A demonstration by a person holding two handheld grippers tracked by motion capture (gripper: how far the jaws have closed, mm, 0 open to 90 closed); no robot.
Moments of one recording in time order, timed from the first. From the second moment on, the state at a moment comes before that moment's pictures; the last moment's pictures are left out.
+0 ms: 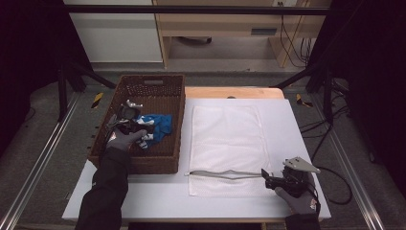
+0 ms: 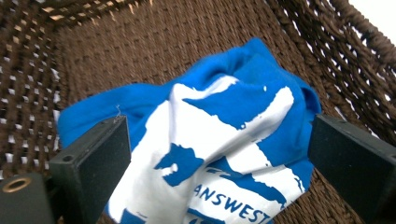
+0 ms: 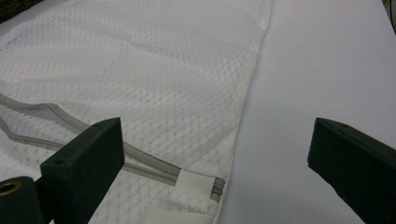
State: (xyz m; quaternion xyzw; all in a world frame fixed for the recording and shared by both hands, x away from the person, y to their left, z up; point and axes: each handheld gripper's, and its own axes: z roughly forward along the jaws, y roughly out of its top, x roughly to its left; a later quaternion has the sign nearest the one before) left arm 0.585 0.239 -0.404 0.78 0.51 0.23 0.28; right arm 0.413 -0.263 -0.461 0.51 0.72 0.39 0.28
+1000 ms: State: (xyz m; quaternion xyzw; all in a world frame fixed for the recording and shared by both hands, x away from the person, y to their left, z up) left arm 0.592 0.227 -0.440 0.83 0.52 0.15 0.14; right arm 0.414 -0.262 -0.464 0.51 0.72 0.38 0.28
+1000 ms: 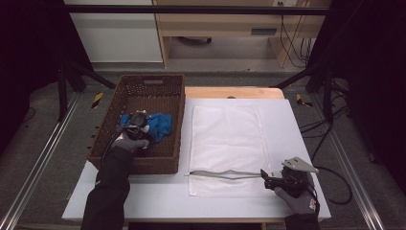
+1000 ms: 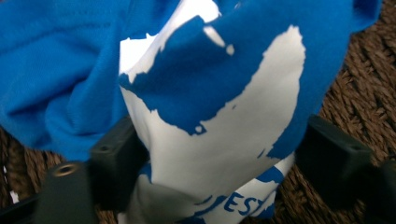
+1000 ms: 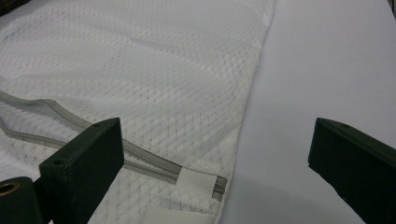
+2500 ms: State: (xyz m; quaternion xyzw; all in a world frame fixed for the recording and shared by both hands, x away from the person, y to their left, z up) left arm 0.554 0.241 -0.363 0.73 0.51 0.26 0.38; right arm 0.415 -0.262 -0.466 0.51 0.72 0.38 0.27
